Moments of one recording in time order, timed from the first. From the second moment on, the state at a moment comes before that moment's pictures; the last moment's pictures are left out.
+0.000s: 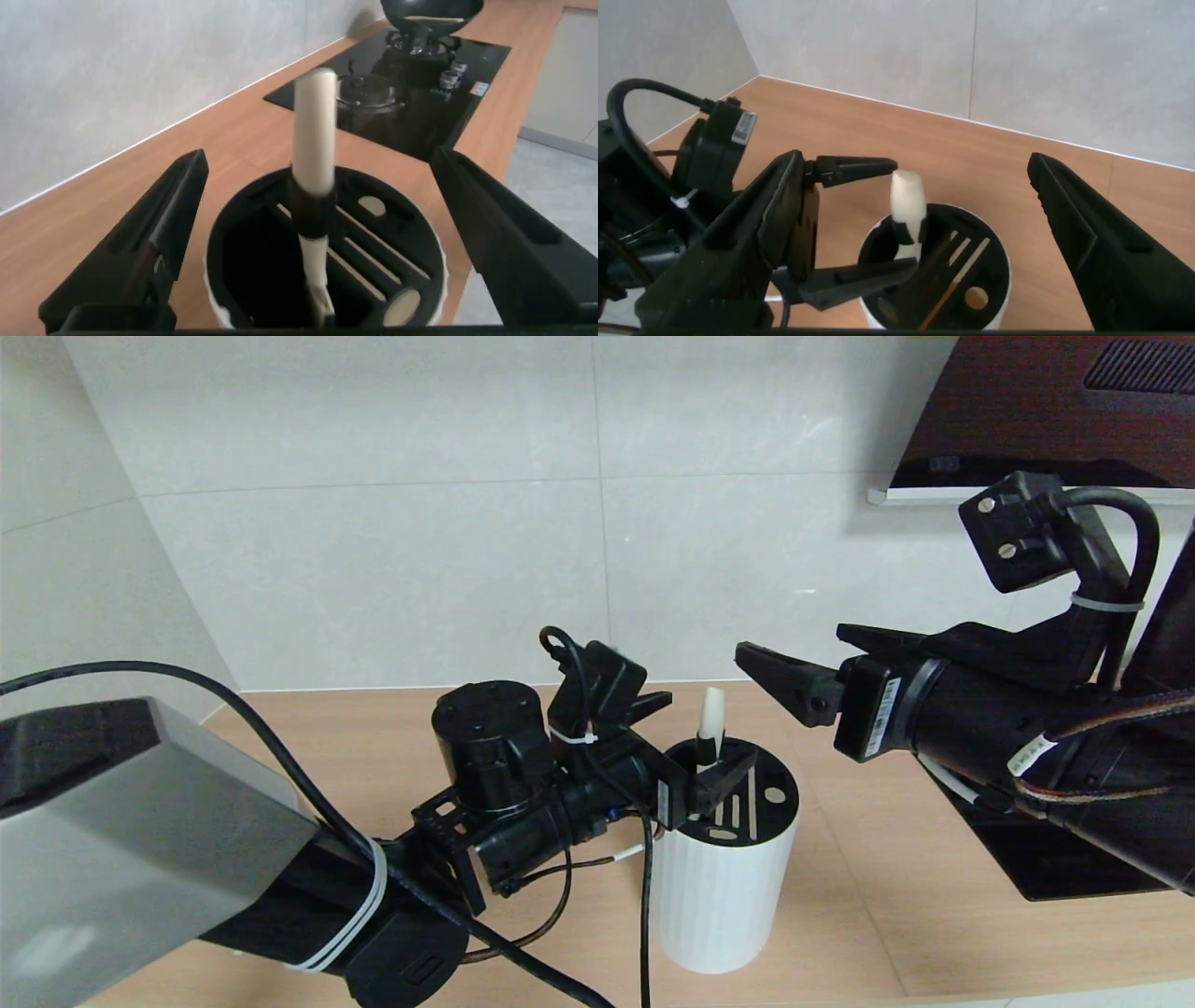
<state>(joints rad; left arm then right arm) -0.71 2.02 -0.82 -1.24 -0.20 -0.03 0.82 1.47 -0.84 -0.64 -0.29 0.10</state>
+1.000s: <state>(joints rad) -0.43 1.27 -0.31 -1.23 -0.03 -0.03 0.45 0.96 -0.50 -0.64 -0.22 0.04</state>
